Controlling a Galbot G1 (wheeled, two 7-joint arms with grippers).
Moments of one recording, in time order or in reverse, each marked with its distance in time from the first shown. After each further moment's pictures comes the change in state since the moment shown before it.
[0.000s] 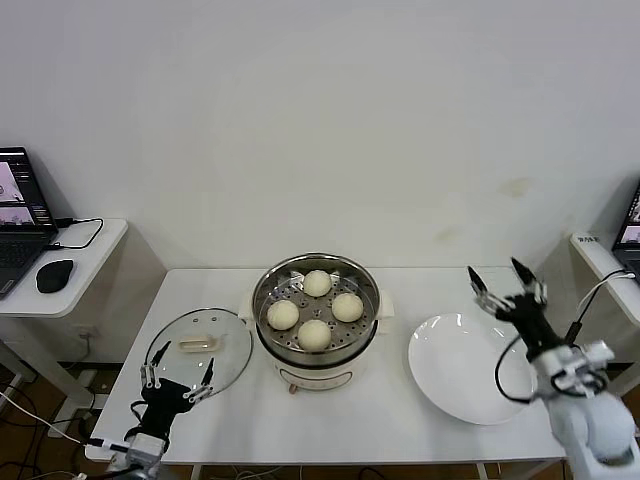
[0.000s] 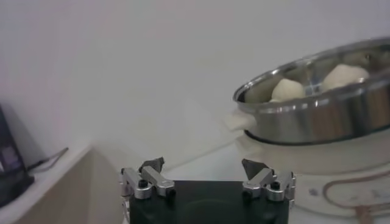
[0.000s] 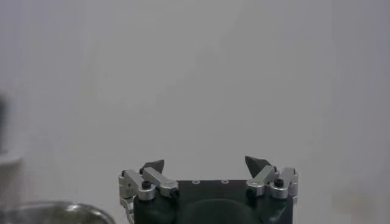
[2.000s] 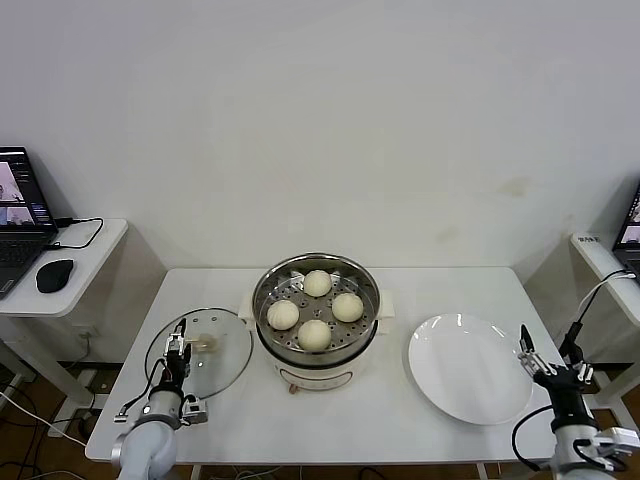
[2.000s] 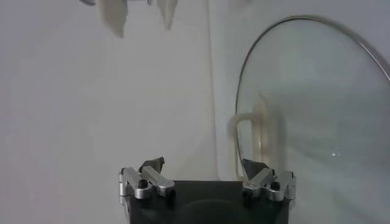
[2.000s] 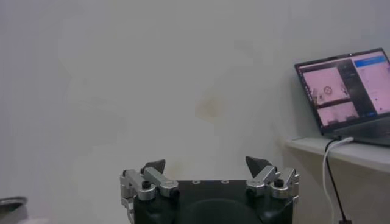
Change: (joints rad) left arm -0.391 0.099 0.150 0.571 1.029 0.039 -0.232; right arm -0.167 0.207 0.126 -0.026 0.014 0.077 0.069
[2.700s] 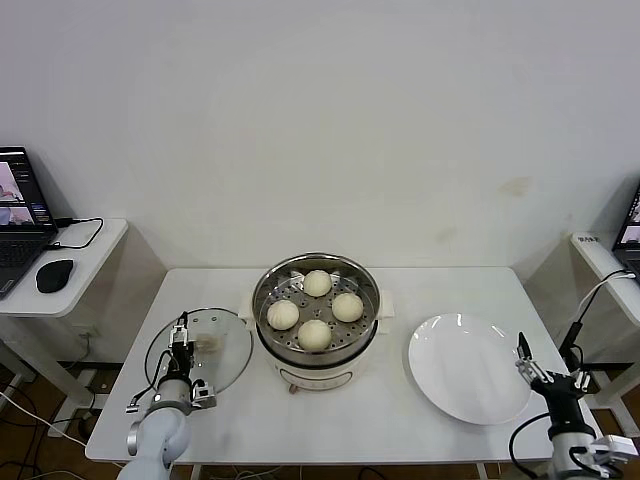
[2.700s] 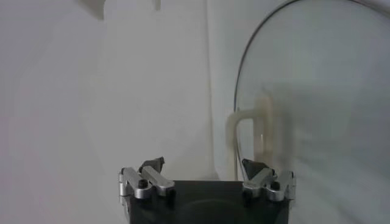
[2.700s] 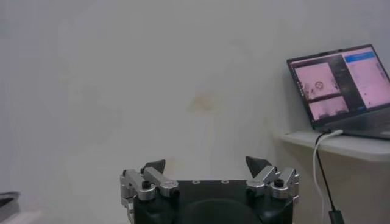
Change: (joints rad) left arm -0.085 -0.030 0.028 0.085 -0.011 0.085 -0.005; right arm -0.023 0.016 -0.007 -0.011 -0.016 0.017 -0.009
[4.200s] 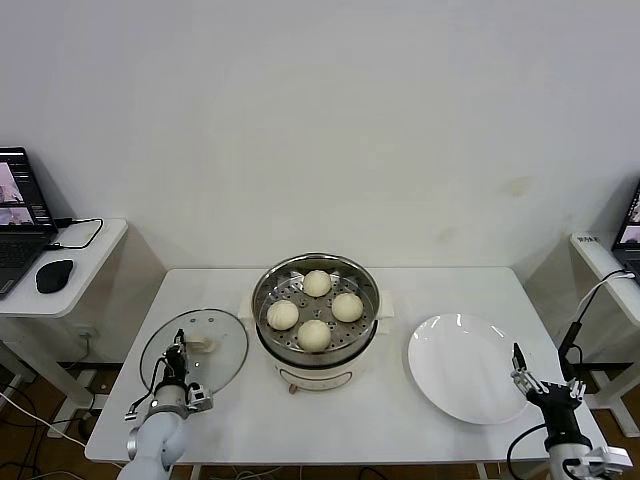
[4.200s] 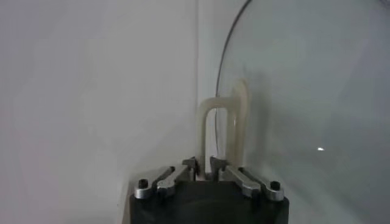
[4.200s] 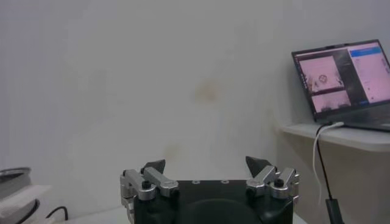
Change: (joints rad) left arm -0.019 0.006 -0.006 0.099 -0.058 0.004 -0.059; right arm -0.033 0.006 -0.010 0.001 -0.034 0.028 -0.009
